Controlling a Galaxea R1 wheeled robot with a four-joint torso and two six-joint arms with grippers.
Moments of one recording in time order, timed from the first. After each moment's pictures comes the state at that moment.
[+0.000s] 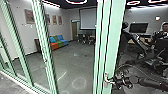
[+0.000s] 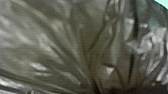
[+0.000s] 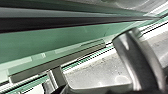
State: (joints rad) left arm 1.43 3.04 -2.80 -0.33 0.07 0.30; right arm -0.48 2.44 -1.79 0.22 -0.42 1.23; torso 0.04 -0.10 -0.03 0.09
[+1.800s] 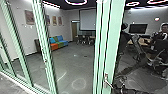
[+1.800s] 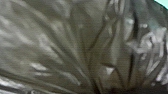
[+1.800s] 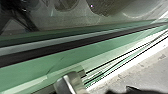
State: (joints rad) left arm 1.44 3.03 -2.80 -0.33 0.07 0.30; right arm -0.70 2.58 -2.04 0.16 -0.08 1.26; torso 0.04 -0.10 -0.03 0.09
